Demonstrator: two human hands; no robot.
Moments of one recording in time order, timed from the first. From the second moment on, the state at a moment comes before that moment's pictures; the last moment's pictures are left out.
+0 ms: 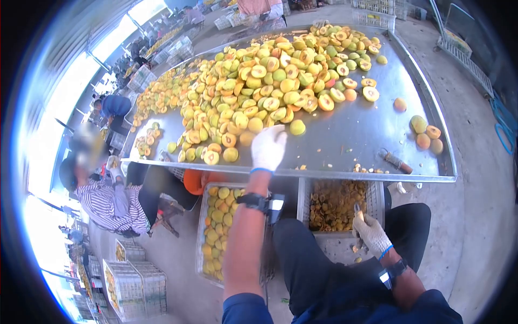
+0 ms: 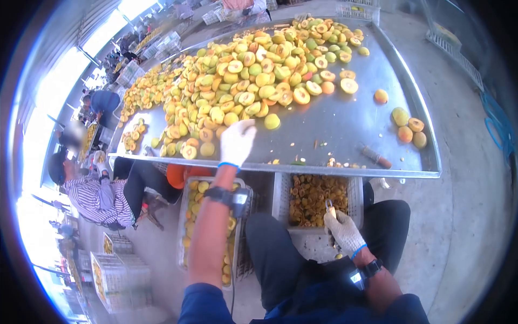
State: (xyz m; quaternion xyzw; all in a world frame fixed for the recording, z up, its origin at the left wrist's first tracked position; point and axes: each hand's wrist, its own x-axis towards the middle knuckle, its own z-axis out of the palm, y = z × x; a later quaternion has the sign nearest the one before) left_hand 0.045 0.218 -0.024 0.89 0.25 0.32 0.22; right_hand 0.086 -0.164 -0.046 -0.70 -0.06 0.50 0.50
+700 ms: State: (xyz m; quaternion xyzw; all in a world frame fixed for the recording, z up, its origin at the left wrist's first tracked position) left_hand 0.038 0.111 -0.013 0.54 0.32 0.26 0.74; right_hand 0.080 -0.167 -0.063 -0.63 -0.16 0.47 0.60
